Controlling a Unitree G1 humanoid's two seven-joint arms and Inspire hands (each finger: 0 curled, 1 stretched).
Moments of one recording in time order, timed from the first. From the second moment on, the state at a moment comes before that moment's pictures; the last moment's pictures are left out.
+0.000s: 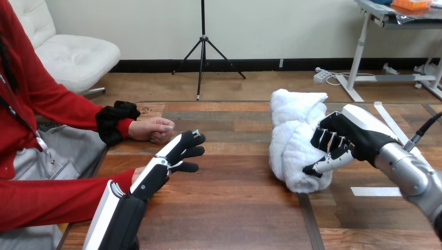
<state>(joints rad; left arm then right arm) 0.41 0.20 -0.05 0.00 0.13 -1.06 -0.12 -0.75 -0.55 0.28 1.28 -0.51 -0.59 0.04</state>
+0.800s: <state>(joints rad) 0.40 0.21 -0.03 0.00 0.11 -1.06 -0.13 -0.80 -0.66 0.40 1.22 -0.69 -0.86 0.06</state>
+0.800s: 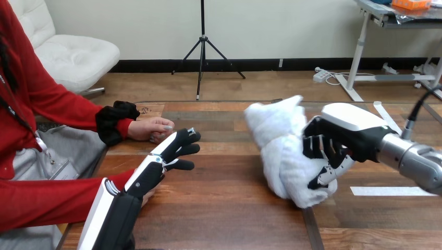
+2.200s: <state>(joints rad) 0.39 0.21 -0.04 -0.01 0.11 -1.03 -0.15 -0.95 -0.69 0.56 1.20 -0.91 -0.96 -0.05</state>
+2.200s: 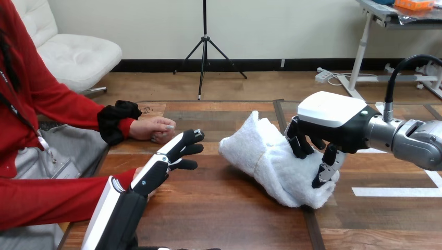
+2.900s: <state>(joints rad) 0.39 0.21 -0.04 -0.01 0.11 -1.03 -0.15 -0.95 -0.70 0.52 1.19 -0.85 -0.86 -0.06</state>
